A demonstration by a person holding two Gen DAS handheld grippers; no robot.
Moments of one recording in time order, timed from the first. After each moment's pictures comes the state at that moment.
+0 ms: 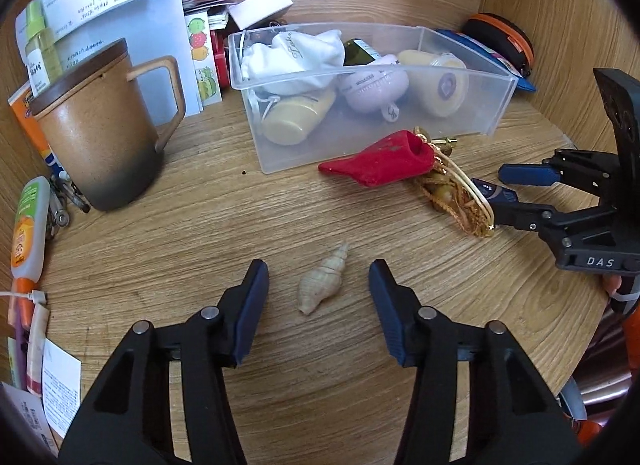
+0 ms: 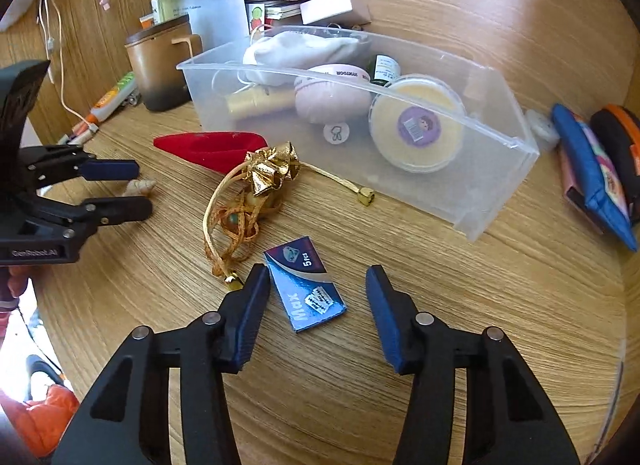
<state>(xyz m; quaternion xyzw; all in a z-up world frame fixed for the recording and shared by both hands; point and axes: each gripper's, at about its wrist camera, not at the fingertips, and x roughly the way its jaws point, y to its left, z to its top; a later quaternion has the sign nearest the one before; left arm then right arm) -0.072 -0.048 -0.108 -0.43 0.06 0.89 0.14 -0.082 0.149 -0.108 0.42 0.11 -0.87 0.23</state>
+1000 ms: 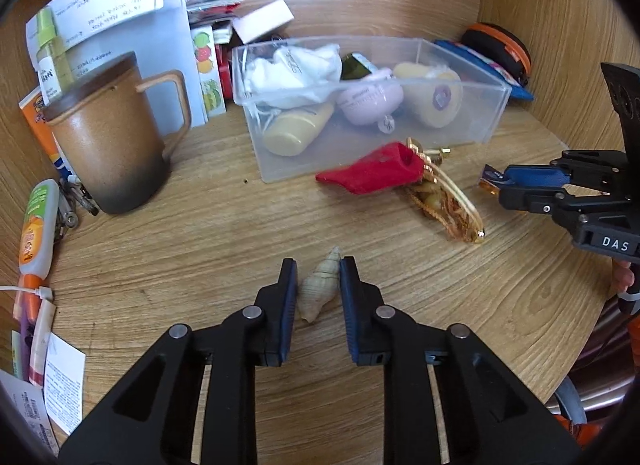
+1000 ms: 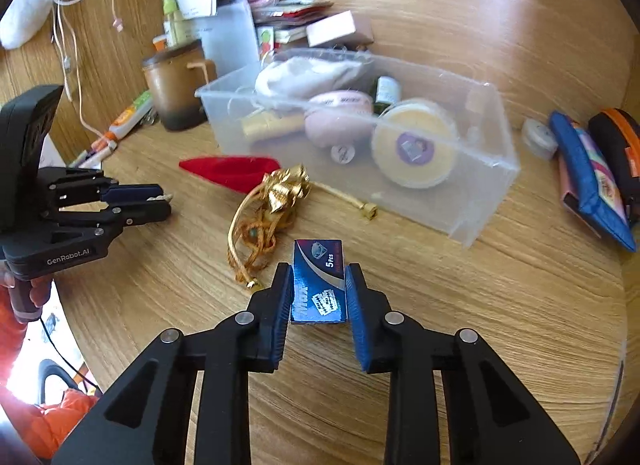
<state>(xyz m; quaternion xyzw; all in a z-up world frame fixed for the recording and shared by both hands) -0.062 -0.045 -0.098 -0.41 0.05 0.90 0.13 -0.070 0.155 -0.088 0.40 0.09 -0.88 0.24</state>
